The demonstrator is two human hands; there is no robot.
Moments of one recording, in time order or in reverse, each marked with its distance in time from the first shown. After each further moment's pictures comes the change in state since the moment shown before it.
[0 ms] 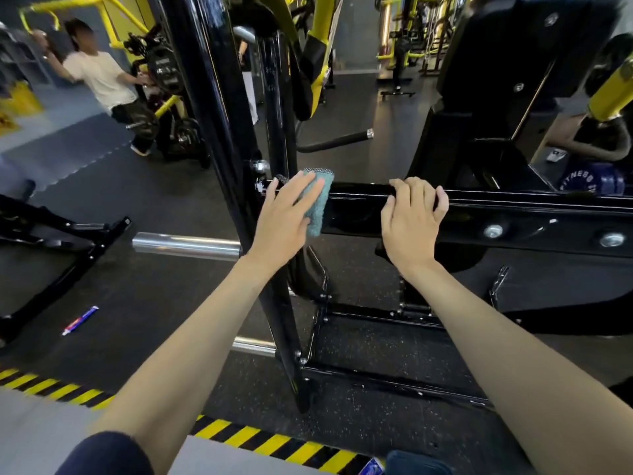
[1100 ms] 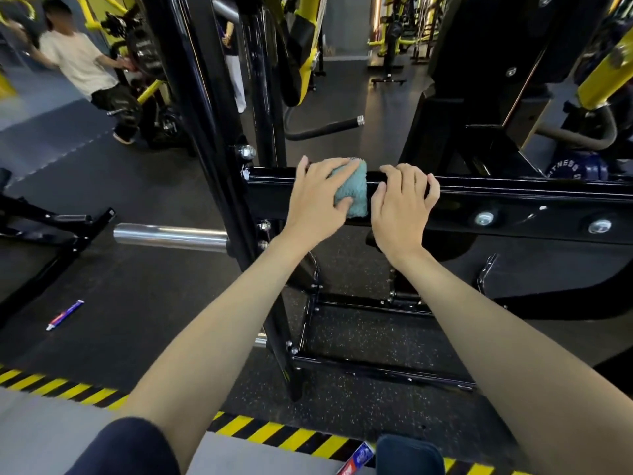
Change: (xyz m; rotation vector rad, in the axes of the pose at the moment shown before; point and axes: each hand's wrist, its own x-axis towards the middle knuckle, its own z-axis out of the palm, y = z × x) left_hand 0.039 0.059 0.016 -0.241 -0.040 -0.055; right_hand 0.002 -0.004 0.000 0.009 0.000 0.028
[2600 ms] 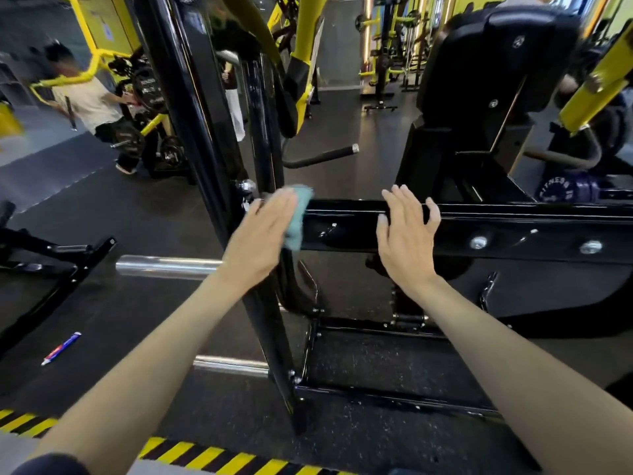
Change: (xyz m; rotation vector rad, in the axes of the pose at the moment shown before) left_hand -0.038 -0.085 -0.035 0.549 -0.126 0.258; right_hand 0.001 0.013 -0.014 0.038 -0.125 -0.110
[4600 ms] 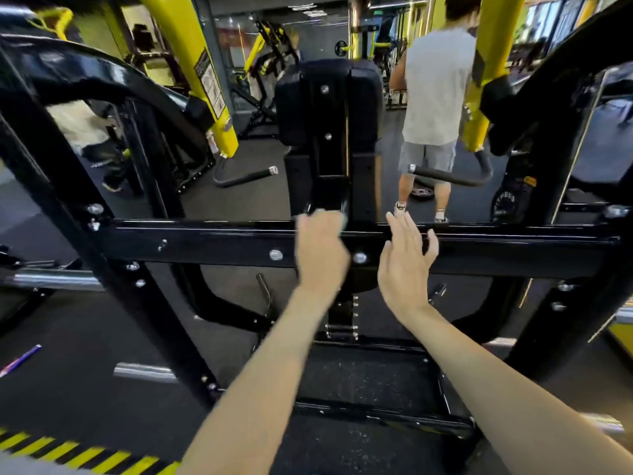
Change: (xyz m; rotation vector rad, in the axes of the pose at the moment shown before) left_hand 0.225 0.381 -0.044 -0.416 0.160 -0.524; right_hand -0.034 0.283 -0.152 0.112 -0.005 0.135
